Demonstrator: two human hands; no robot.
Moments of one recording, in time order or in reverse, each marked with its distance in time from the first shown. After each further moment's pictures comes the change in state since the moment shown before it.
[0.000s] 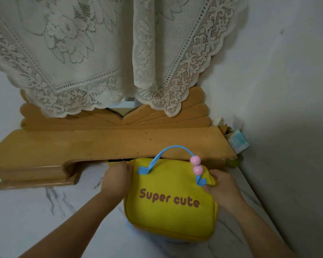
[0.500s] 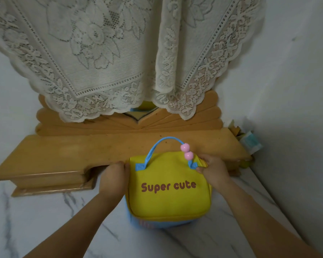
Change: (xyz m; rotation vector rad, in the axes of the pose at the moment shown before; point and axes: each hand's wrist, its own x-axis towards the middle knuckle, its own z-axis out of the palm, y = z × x) left_hand 0.023 -0.071 -0.034 0.007 0.084 0.043; right_hand 0.040 -0.063 0.058 0.087 0.082 -0.061
